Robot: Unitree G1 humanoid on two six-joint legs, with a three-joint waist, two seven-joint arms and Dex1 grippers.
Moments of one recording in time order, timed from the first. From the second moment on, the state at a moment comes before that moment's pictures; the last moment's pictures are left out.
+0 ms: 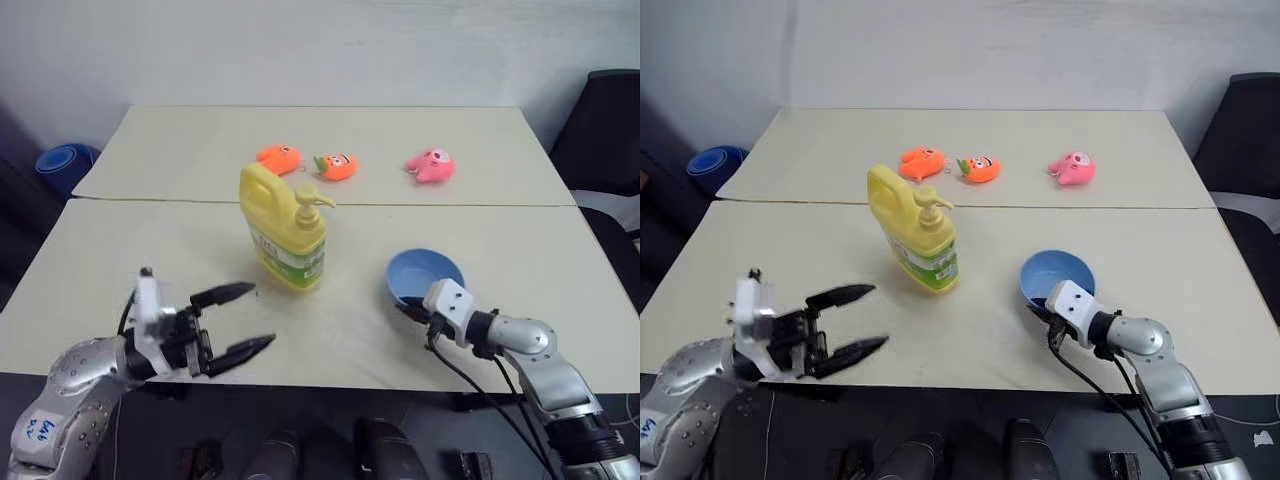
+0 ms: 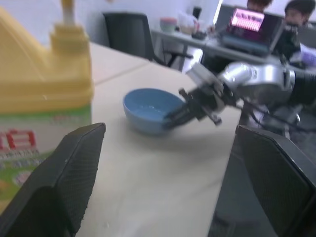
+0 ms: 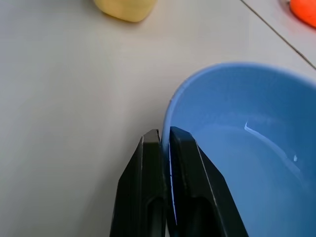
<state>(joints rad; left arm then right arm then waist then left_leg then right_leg) 0.11 0.65 0.30 -0.55 -0.88 0.40 -0.84 -0.17 -0.61 0.08 -0.02 0.08 0.04 0.84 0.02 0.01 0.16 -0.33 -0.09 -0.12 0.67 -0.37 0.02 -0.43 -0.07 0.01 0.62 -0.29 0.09</state>
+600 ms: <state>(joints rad) -0.52 0.69 0.19 -0.37 -0.85 0.49 -0.74 -0.48 -0.74 0.15 -0.39 0.32 0.42 1.11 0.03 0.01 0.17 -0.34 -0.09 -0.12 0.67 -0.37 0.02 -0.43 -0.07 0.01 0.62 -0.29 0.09</state>
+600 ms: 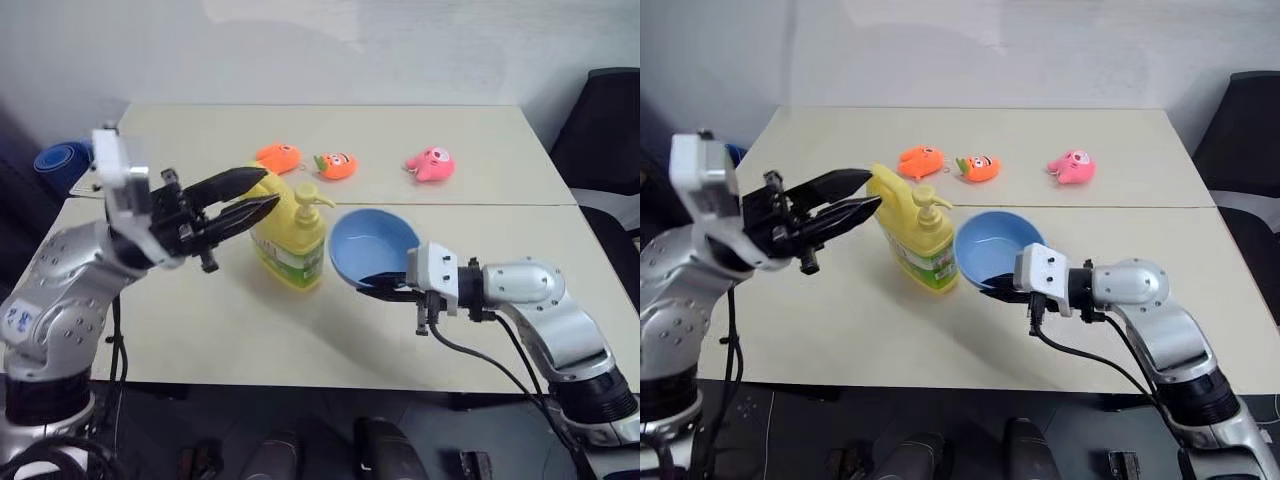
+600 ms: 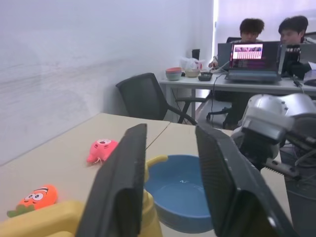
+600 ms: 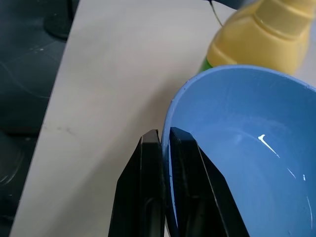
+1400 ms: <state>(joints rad) -0.68 0.48 0.02 -0.18 -0.52 0.44 -0.65 -0.68 -0.77 0.17 -0.46 0.41 0.68 1.09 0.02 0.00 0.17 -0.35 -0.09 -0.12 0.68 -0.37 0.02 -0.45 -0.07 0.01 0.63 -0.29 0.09</state>
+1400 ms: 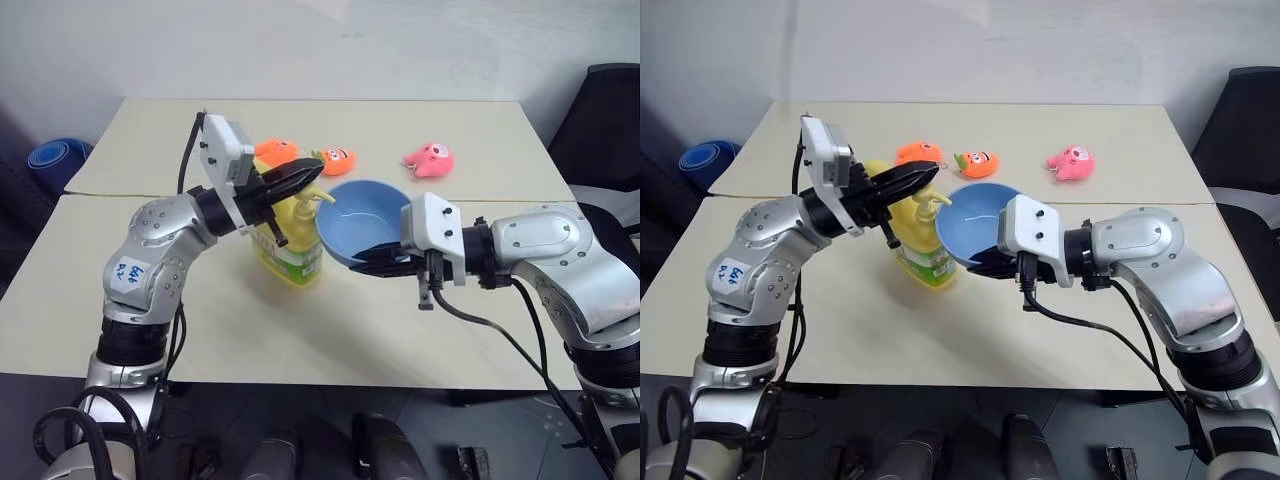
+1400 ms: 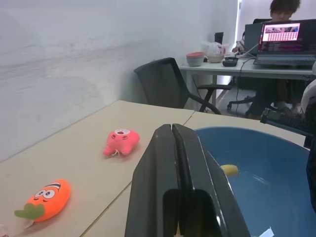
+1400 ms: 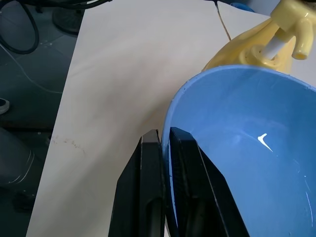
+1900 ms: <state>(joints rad) -0.66 0.47 0.01 -0.22 -0.51 0.54 -0.58 -0.69 -0.75 0.19 -0.42 0.40 0.68 1.07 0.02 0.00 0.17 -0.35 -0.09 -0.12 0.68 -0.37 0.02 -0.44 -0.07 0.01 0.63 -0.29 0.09</state>
